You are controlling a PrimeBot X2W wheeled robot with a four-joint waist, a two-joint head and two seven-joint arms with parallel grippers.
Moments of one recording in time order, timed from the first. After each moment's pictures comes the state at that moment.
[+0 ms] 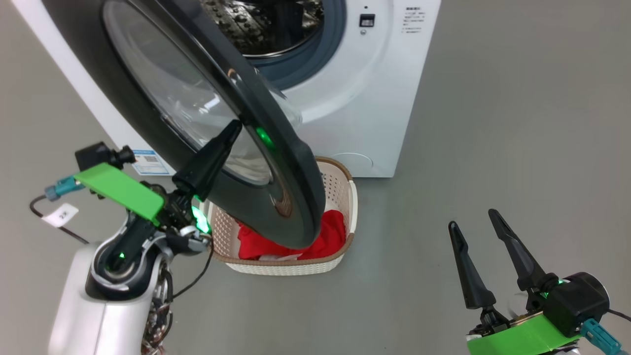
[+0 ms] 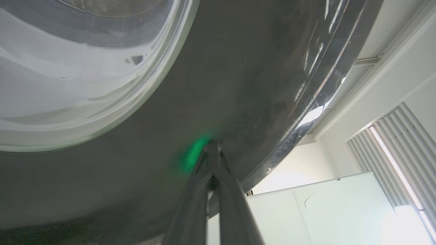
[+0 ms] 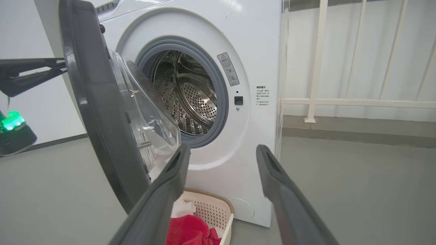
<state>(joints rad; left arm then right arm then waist) -0.56 0.03 -0.05 0.24 -1.66 0.03 0.50 0.03 -0.04 0.08 -0.03 0.22 0.12 -0.26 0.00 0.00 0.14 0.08</state>
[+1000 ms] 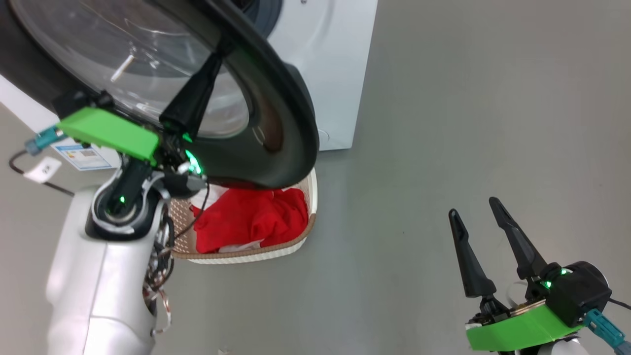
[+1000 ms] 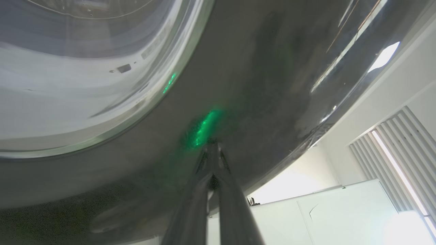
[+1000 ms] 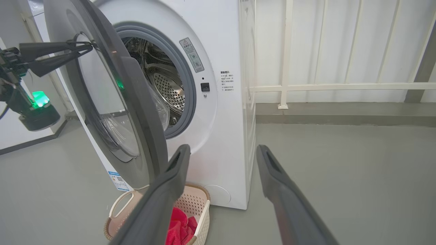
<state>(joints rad) -0.77 0.03 -0.08 0.42 -1.64 -0.03 0.34 0.00 -0.04 0.08 -0.04 0.24 0.12 -0.26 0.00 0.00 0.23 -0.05</state>
